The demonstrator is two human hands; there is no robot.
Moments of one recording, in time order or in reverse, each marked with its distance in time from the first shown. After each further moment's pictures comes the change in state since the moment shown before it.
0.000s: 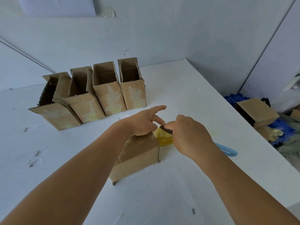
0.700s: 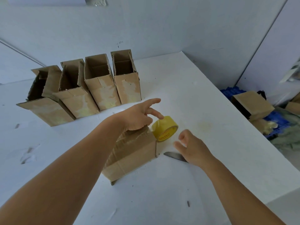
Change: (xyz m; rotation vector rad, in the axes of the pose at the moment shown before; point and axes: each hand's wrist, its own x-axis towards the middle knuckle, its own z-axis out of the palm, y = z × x) left_hand 0.002 -0.005 0.002 -0.063 0.032 0.057; right_hand -0.025 0.056 0.087 0.567 -0.218 0.389
